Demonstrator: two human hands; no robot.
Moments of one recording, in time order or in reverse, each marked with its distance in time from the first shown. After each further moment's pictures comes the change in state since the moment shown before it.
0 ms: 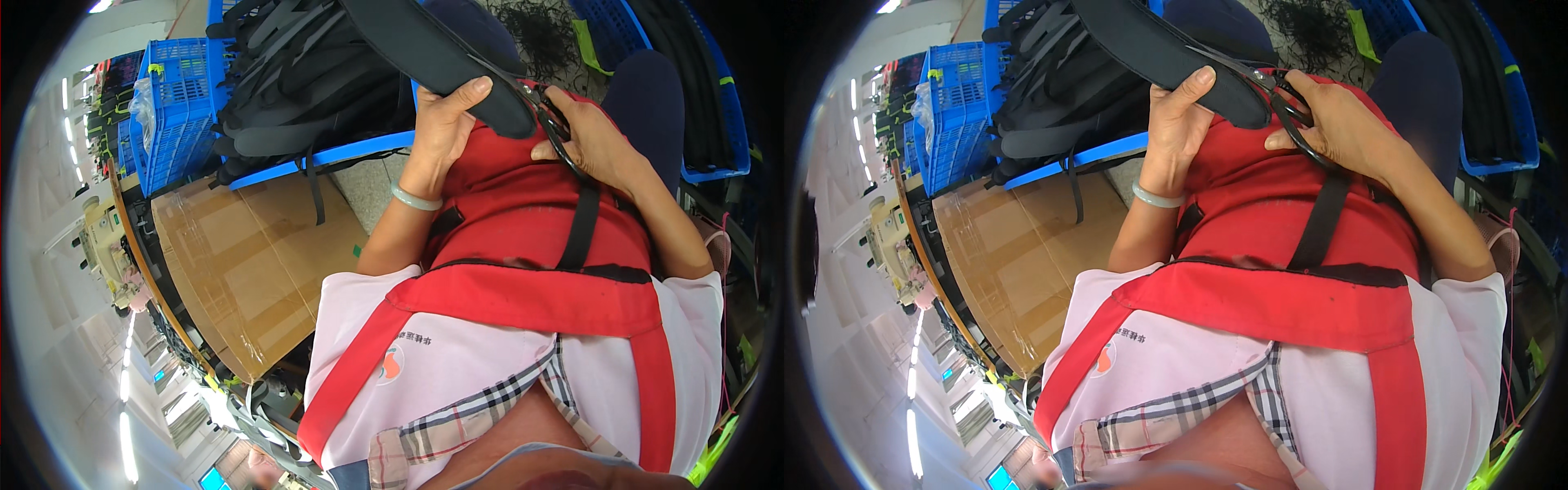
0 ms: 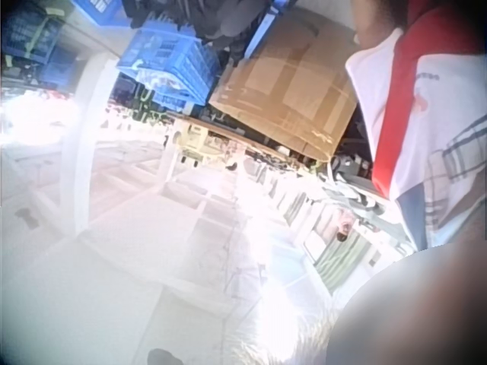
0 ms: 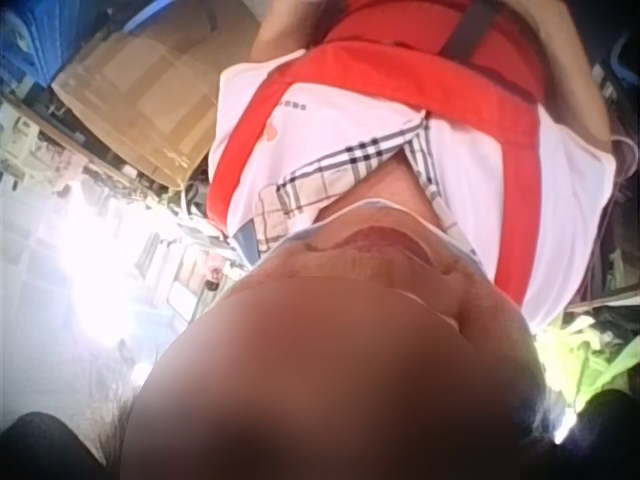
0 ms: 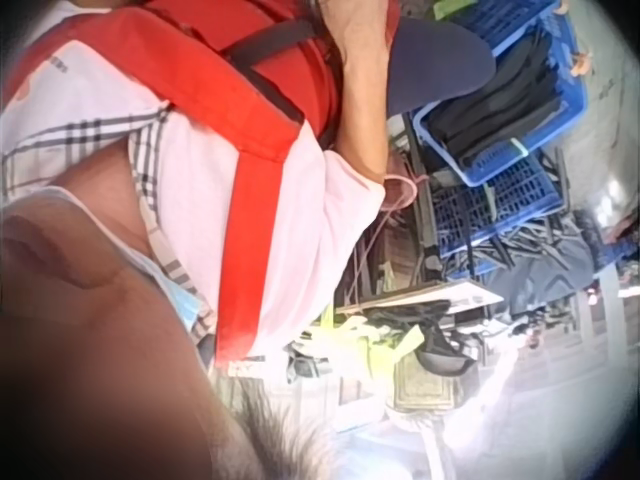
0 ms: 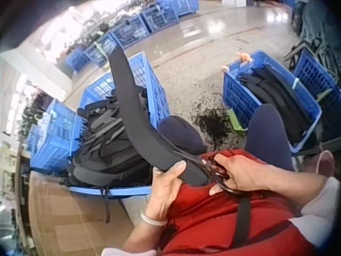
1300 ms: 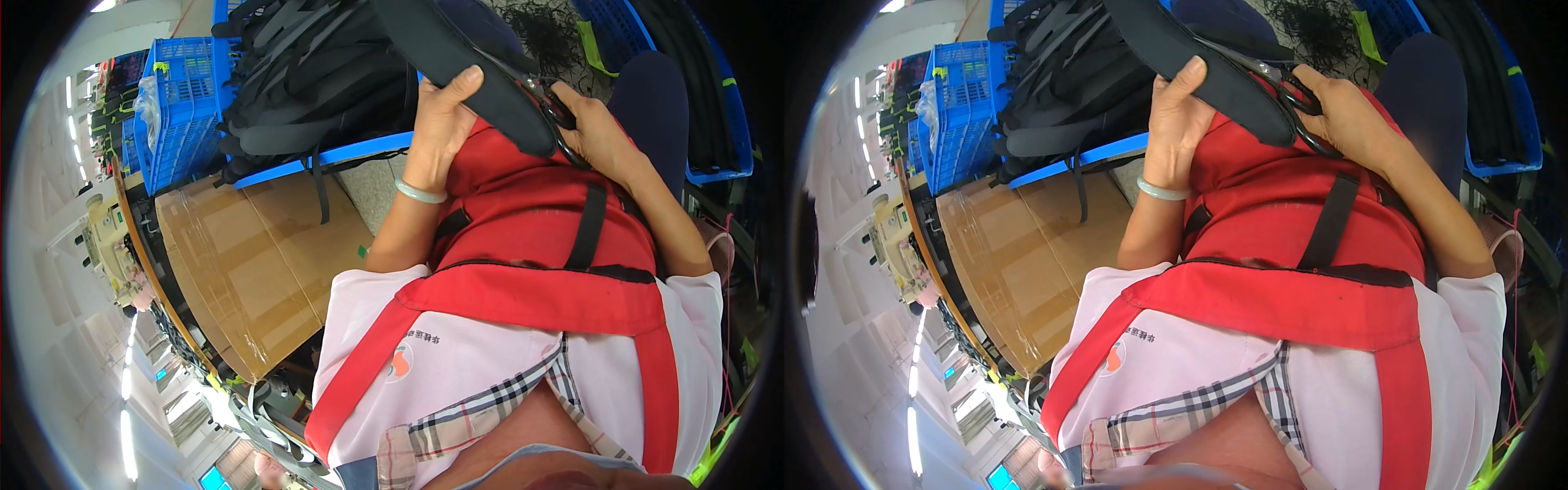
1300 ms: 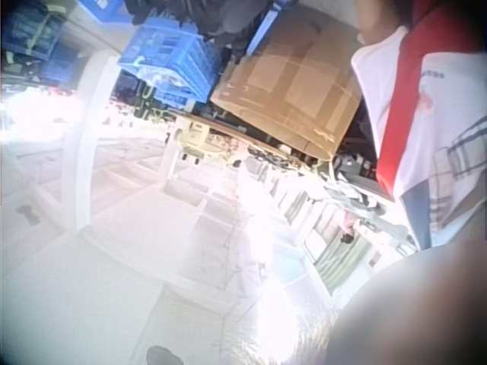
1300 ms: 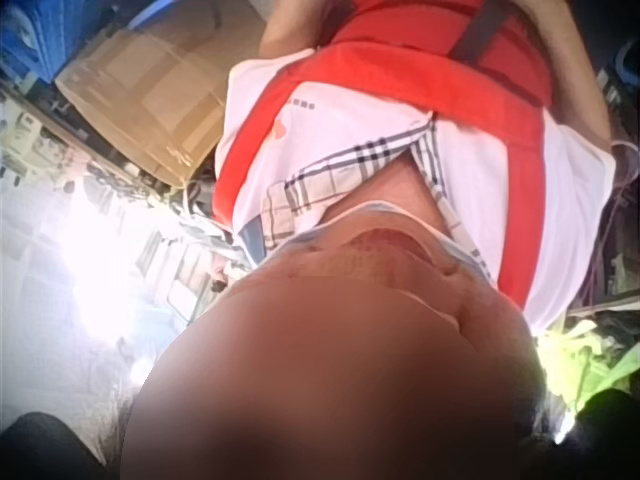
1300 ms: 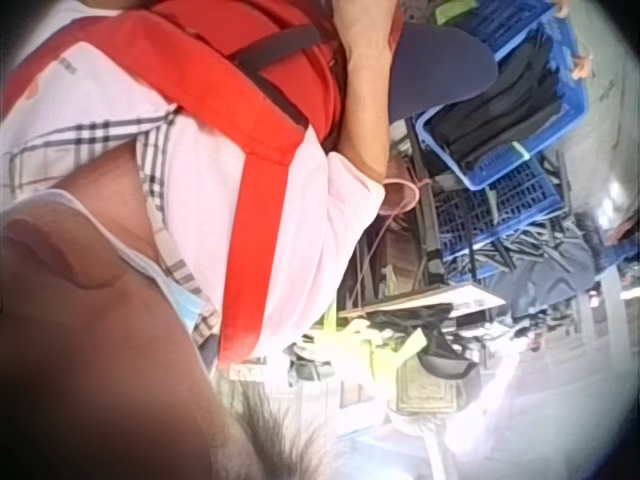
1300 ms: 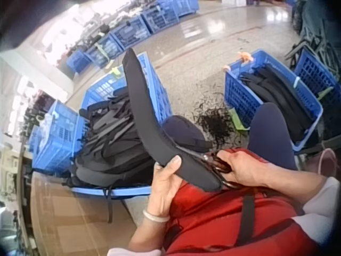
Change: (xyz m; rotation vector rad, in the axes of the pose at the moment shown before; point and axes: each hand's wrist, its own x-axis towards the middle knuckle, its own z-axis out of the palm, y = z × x) left_hand 0.008 0.004 -0.003 -0.115 0.032 -0.012; right_hand 0.010 0.025 0.014 0.057 0.117 -0.050
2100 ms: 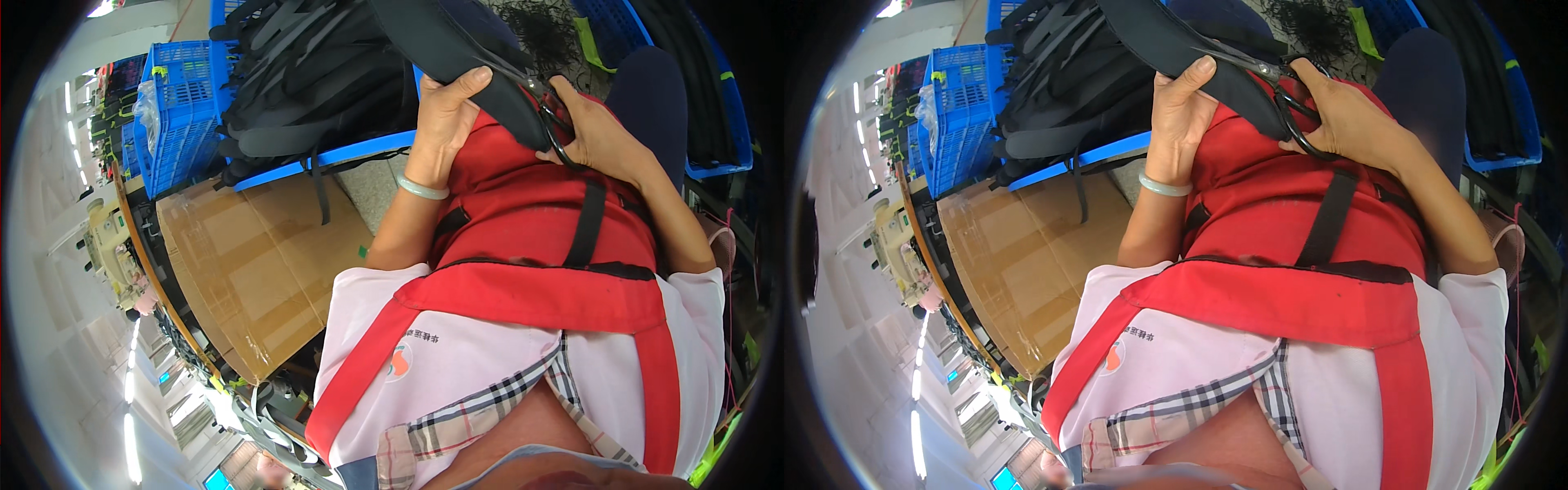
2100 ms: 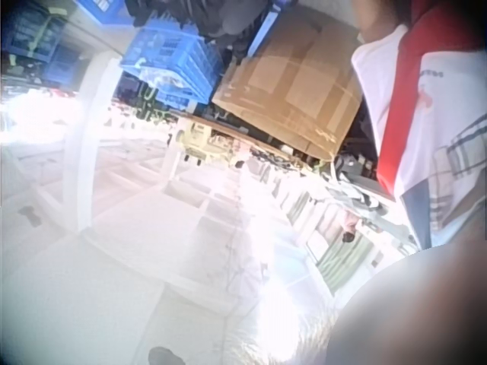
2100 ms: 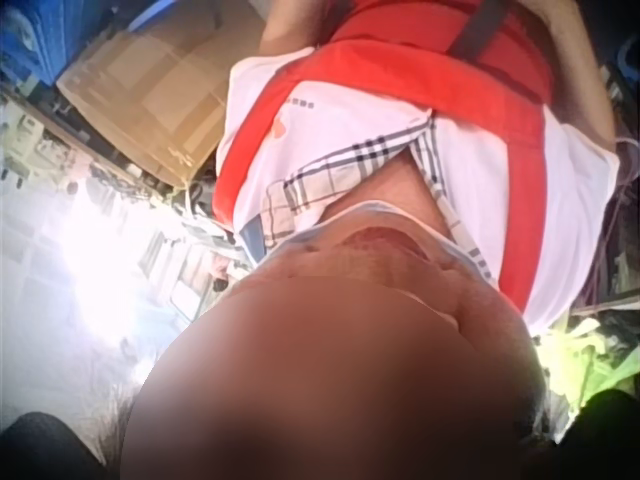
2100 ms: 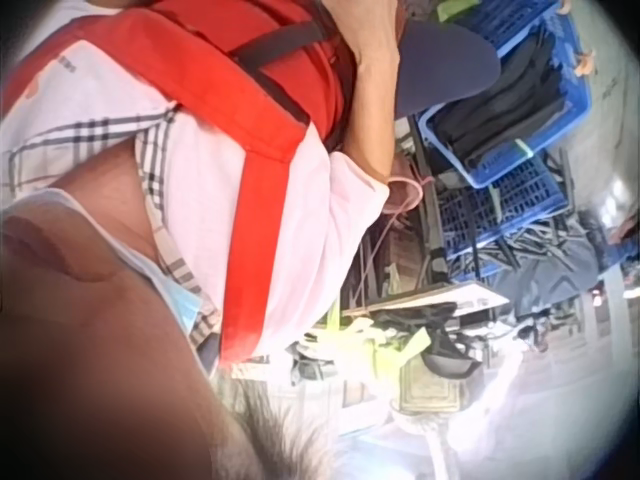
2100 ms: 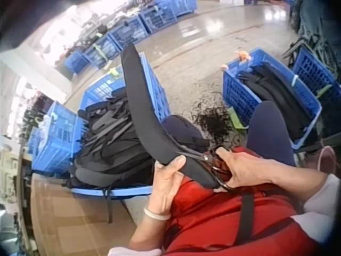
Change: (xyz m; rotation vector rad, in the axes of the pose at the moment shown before) left_hand 0.003 -0.003 -0.003 0.018 -0.101 -0.006; right_hand -0.008 0.003 0.000 -0.069 0.045 -0.145
